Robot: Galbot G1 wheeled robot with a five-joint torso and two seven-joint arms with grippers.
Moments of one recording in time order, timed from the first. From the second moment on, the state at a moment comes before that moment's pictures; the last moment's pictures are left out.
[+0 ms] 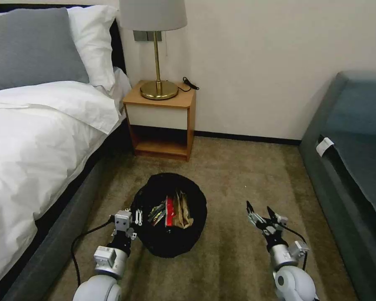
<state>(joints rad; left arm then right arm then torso) 1.56 -1.41 -0.49 -2.03 -0.23 -0.03 0.00 -1.40 1.34 0.57 1.55 0.60 0.17 -0.12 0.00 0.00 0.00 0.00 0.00</state>
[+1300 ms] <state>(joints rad) 1.15 -1.37 -0.47 -1.69 -0.90 0.19 -0.52 -1.33 1.41 0.63 1.46 0.55 0.17 -0.08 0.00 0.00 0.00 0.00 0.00</state>
